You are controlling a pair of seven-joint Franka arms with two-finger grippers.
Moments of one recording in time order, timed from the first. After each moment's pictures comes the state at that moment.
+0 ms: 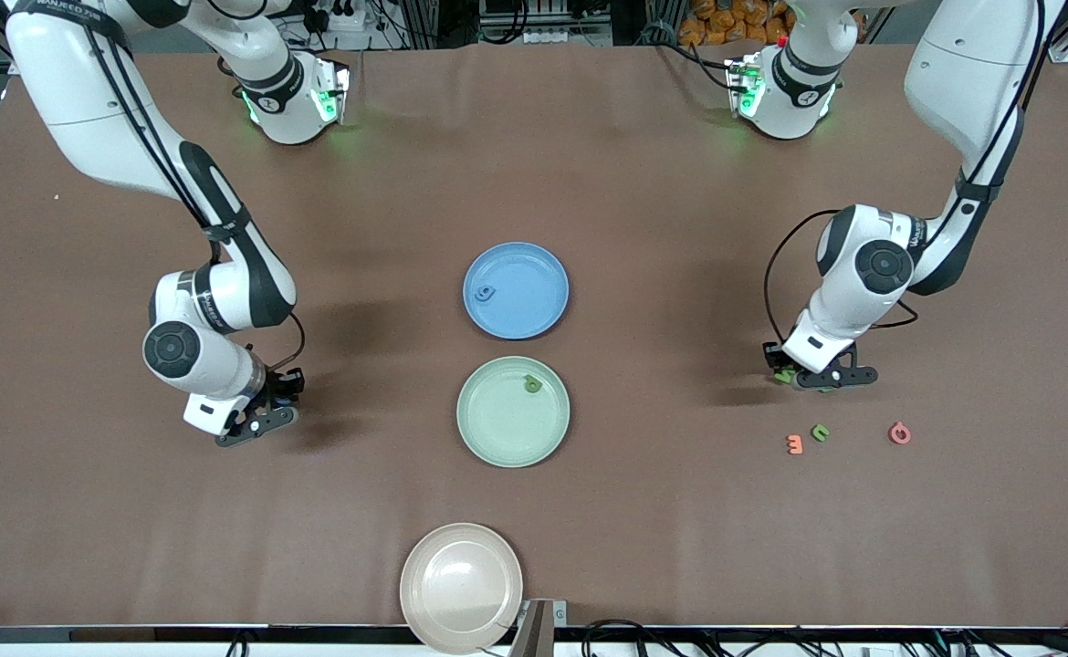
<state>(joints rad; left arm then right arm) 0.03 0.44 -0.19 -2.18 0.25 2.73 -0.42 0.02 0.63 0.09 -1.84 -0.14 2.43 -0.17</state>
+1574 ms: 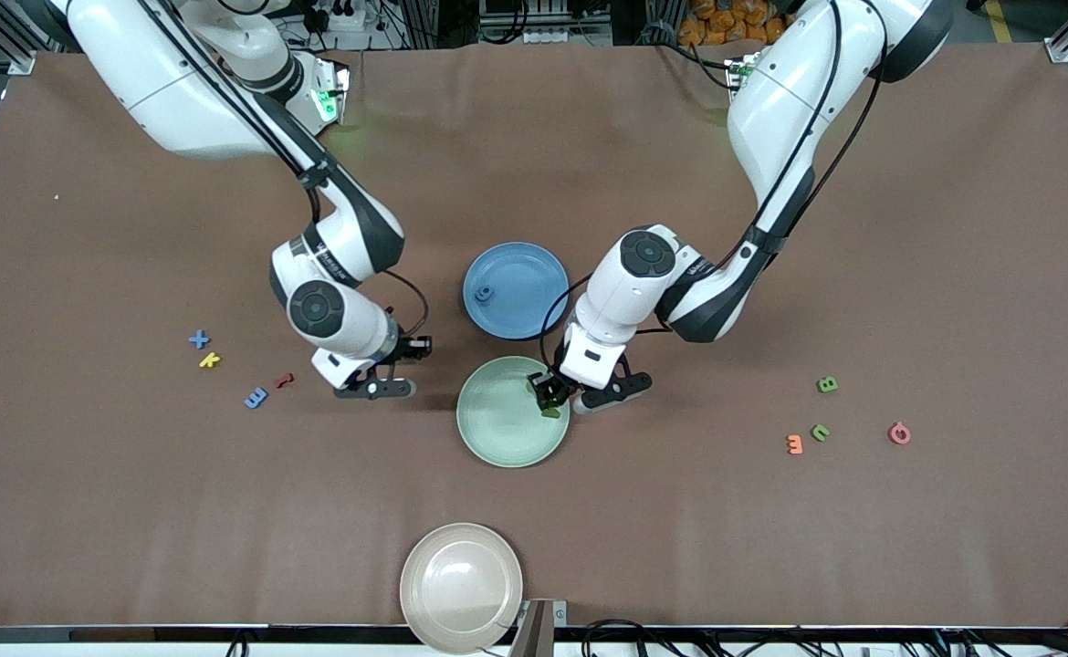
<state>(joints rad) -0.41 0.81 -0.31 -1.52 0.25 2.77 -1.24 0.08 0.63 0.41 -1.82 -0.14 2.30 0.54</state>
